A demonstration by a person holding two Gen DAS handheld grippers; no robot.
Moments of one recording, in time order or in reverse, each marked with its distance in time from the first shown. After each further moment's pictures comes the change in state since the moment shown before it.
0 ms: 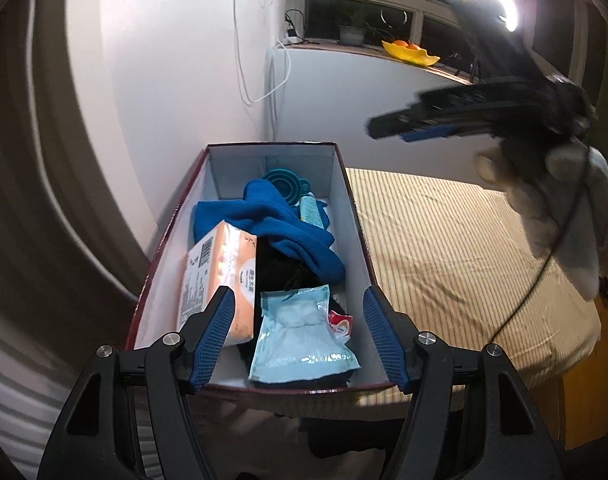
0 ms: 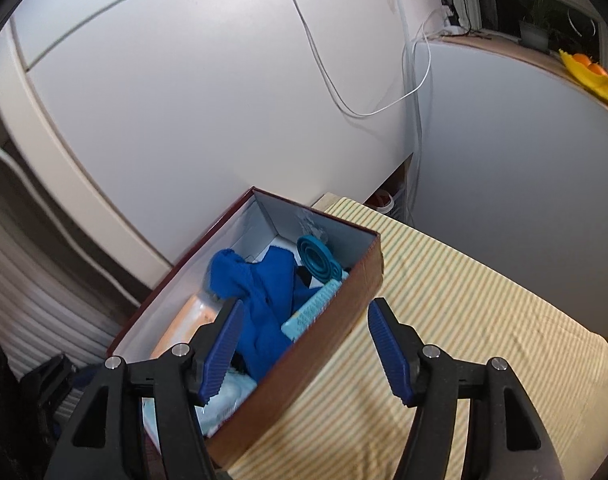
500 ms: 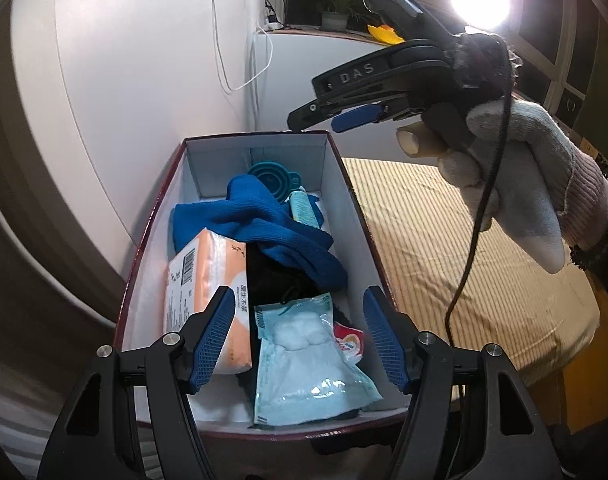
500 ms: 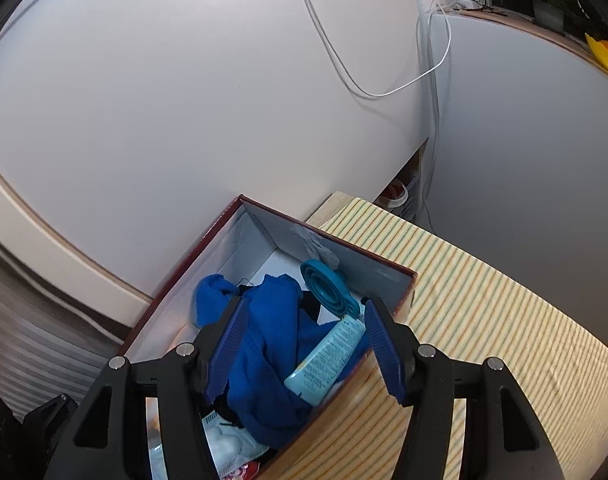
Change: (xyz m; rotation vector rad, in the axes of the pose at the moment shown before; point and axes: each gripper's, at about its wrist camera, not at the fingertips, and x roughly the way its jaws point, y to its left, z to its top) left arm 0.037 0.004 0.012 0.052 0.052 -0.068; right arm 0.075 -0.002 0.043 0.036 0.076 0.020
